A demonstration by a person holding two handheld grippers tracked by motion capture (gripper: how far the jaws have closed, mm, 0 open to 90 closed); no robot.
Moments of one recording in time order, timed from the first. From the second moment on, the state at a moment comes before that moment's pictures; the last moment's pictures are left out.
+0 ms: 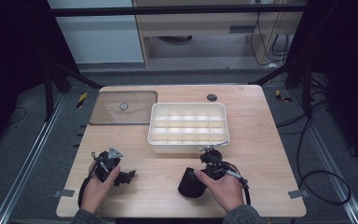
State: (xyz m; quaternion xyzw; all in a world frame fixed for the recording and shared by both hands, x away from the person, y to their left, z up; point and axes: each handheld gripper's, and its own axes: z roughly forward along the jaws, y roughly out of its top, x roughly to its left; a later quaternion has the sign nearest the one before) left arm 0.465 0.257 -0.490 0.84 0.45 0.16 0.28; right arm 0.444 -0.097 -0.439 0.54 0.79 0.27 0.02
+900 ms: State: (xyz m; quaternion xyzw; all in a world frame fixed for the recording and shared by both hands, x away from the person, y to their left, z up) left arm 0.467 0.257 -0.491 0.84 0.44 0.15 0.28; right arm 0.434 -0.097 -0.480 0.57 0.77 0.30 -0.03
